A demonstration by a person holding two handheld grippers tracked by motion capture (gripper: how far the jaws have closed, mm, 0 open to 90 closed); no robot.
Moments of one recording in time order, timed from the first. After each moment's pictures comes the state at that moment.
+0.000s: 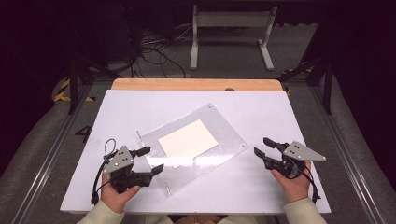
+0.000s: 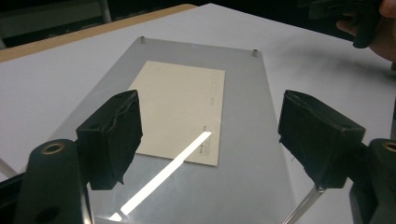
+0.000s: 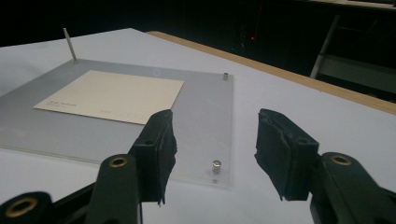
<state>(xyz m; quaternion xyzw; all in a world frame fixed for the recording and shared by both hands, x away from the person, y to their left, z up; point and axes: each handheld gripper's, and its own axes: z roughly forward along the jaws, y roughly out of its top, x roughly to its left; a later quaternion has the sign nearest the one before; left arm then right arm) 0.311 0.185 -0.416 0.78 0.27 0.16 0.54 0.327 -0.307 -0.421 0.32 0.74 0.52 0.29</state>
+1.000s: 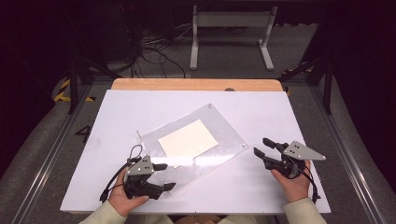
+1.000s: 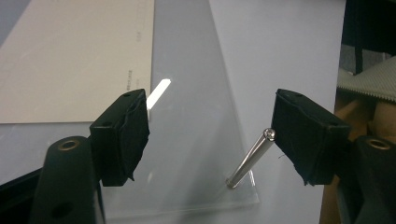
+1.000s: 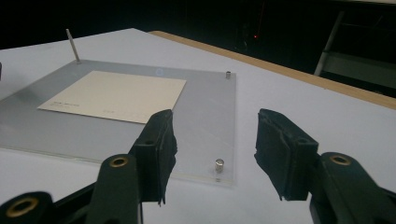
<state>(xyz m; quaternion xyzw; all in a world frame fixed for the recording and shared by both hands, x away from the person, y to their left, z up) 0.314 0.153 -0.441 0.87 0.20 0.04 0.45 0.328 -0.308 -0.422 0.32 0.74 0.52 0.28</state>
